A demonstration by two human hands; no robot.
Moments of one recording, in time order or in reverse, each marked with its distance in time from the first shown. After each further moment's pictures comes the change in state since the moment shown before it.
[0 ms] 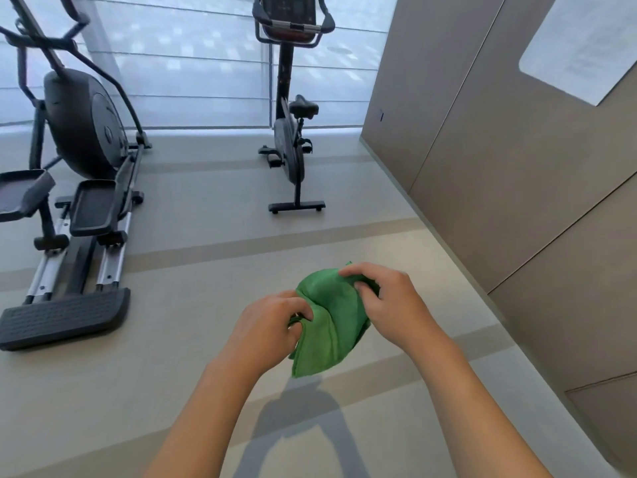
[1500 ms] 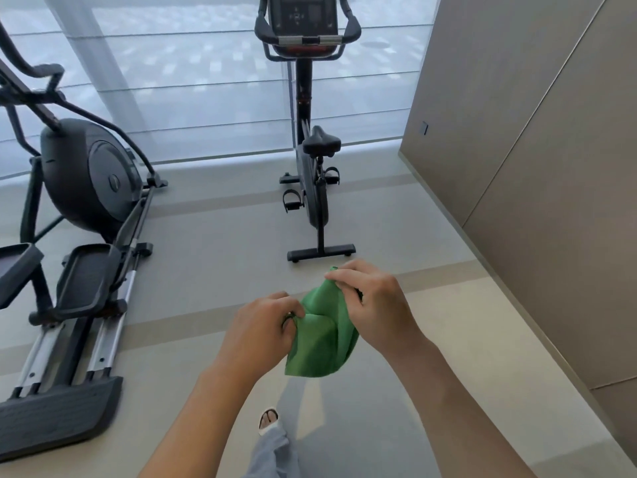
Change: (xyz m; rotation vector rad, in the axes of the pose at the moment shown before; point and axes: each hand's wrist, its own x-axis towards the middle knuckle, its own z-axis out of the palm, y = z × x) left_hand 0.508 -0.130 -0.019 0.107 0.099 -0.143; right_hand 0.529 0.135 -0.015 -0.032 0.139 -0.330
